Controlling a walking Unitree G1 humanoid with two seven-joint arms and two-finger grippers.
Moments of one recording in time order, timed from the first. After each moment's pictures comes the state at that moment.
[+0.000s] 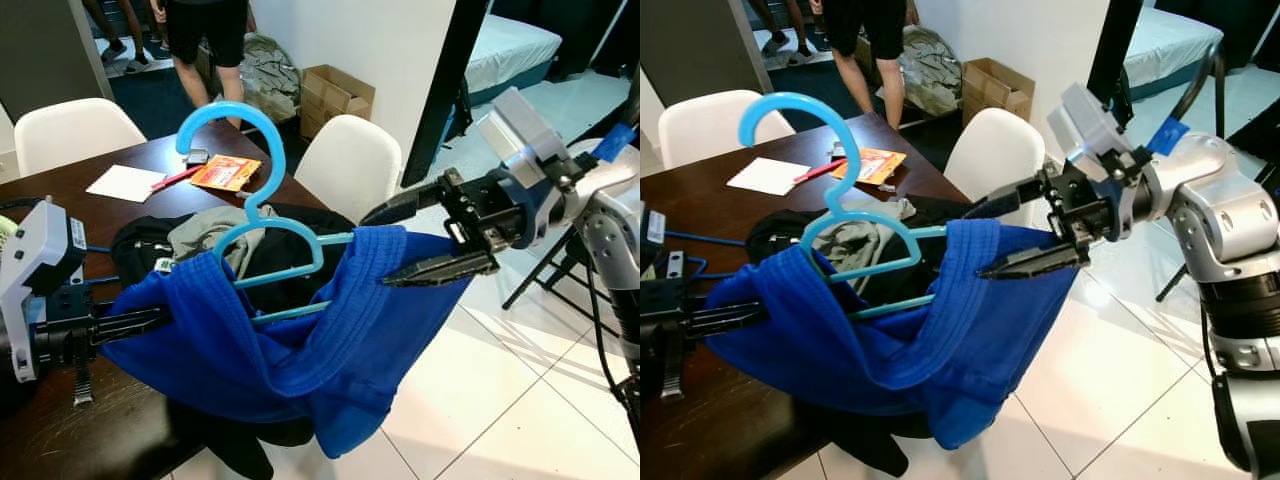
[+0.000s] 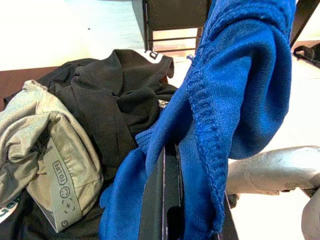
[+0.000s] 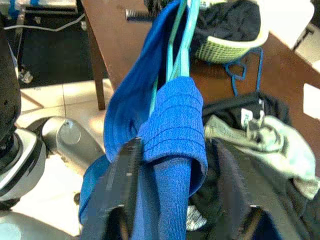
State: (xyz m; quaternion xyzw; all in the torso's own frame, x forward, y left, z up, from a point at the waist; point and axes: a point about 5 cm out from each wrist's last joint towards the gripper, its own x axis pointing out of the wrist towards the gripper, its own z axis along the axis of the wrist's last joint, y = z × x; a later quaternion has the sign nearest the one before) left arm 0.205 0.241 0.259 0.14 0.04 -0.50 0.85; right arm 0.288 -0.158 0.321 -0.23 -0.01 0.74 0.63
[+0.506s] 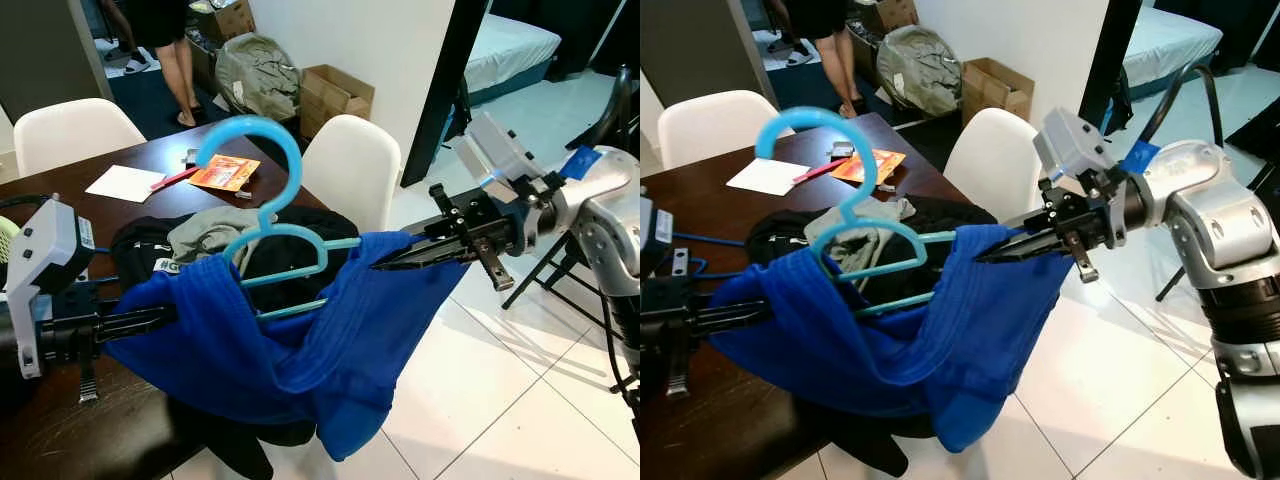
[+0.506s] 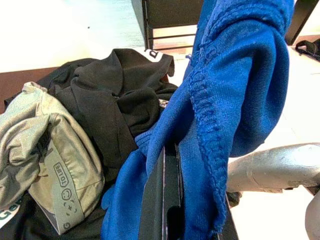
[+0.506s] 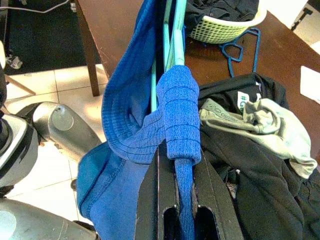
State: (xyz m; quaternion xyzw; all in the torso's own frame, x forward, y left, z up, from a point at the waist) left arm 0.207 0.236 0.260 0.14 0.04 -0.51 0.85; right arm 0.290 -0.161 0.316 -0.26 0.01 0.73 0.64
